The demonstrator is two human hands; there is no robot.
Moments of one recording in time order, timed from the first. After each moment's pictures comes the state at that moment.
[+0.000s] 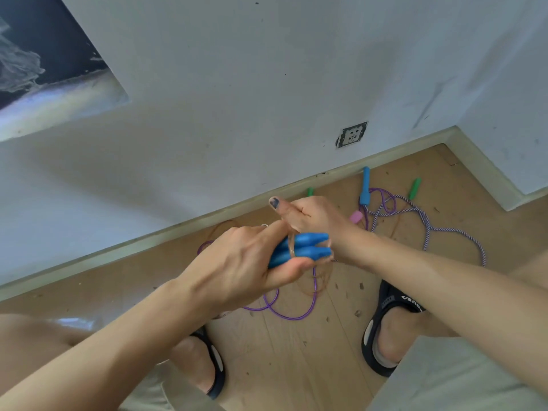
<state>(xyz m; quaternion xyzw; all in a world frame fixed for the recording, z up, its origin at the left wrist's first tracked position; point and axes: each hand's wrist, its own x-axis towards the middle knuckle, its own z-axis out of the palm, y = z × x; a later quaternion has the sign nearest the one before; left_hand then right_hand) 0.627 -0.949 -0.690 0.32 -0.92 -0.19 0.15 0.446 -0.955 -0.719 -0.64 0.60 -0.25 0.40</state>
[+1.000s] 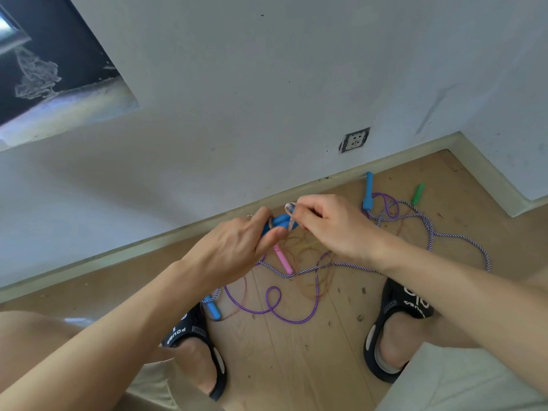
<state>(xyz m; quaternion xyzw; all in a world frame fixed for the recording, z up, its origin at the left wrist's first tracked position) 0.636 -0.983 -0.721 0.41 -0.89 -0.18 0.05 0.432 -0.939 -0.699 -0.65 0.59 -0.29 0.38</state>
